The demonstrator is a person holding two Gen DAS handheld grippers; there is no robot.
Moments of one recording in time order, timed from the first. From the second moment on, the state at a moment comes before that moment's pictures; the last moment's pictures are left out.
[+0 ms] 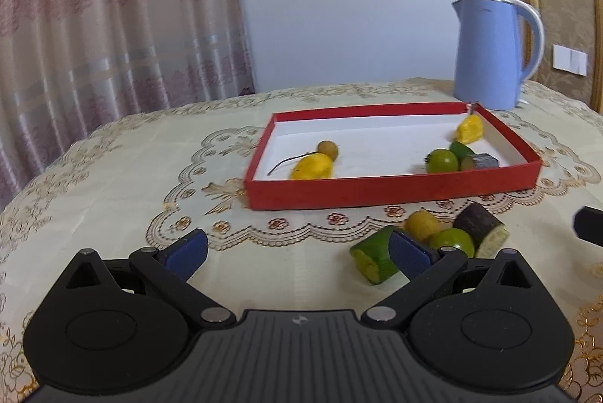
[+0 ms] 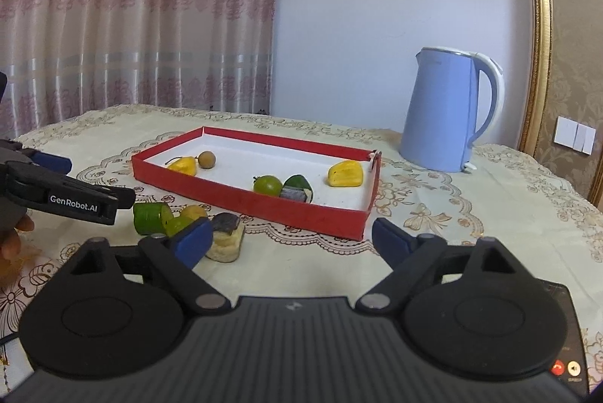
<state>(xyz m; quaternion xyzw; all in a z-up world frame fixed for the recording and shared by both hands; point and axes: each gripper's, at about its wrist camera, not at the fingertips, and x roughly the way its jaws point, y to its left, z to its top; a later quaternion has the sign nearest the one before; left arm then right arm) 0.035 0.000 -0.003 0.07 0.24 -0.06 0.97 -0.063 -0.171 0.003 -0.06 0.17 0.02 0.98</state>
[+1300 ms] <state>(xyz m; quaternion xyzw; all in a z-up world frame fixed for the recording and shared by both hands) 0.066 -0.013 -0.017 -0.06 0.35 -0.13 0.93 -0.065 -0.180 -0.009 -0.04 0.17 0.04 0.98</state>
